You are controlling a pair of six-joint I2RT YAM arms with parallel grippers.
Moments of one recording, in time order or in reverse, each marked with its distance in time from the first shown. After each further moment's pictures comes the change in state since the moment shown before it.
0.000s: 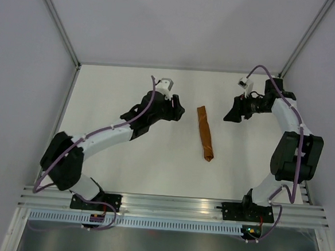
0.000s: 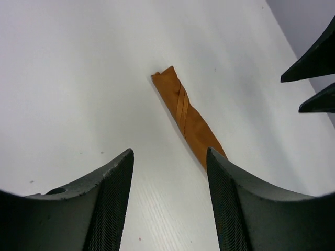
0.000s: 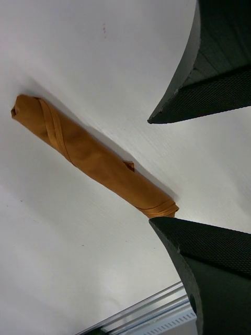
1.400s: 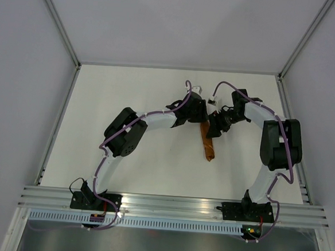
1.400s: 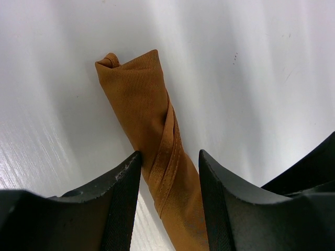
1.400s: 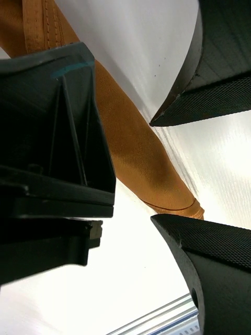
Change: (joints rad) left arm -0.062 0.676 0.542 -0.097 0.055 -0.243; right arm 0.221 0.138 -0.130 0.114 0.144 -0.019
